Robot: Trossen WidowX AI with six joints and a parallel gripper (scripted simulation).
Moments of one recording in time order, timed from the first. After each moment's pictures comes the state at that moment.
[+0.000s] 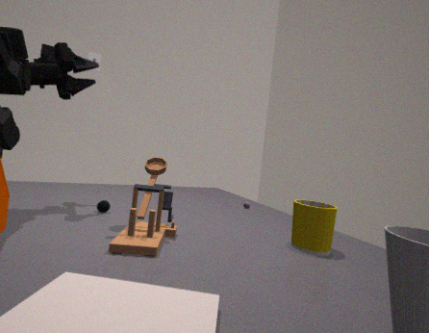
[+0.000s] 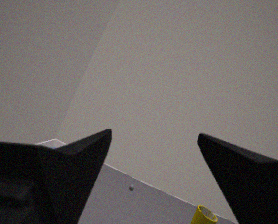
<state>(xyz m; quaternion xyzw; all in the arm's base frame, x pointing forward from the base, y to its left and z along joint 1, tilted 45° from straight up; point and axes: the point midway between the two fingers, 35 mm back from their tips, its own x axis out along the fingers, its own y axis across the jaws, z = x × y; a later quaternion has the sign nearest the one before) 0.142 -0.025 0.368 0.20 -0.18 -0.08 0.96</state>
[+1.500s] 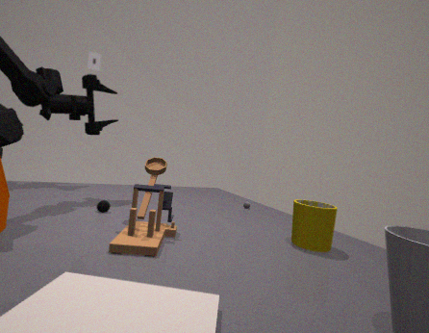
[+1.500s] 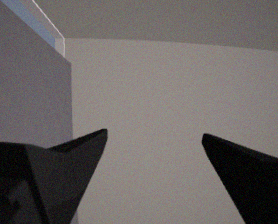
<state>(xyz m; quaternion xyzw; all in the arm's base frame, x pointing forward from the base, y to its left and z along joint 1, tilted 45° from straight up) 0.230 0.078 0.391 -0.36 -0.15 -0.09 0.92</state>
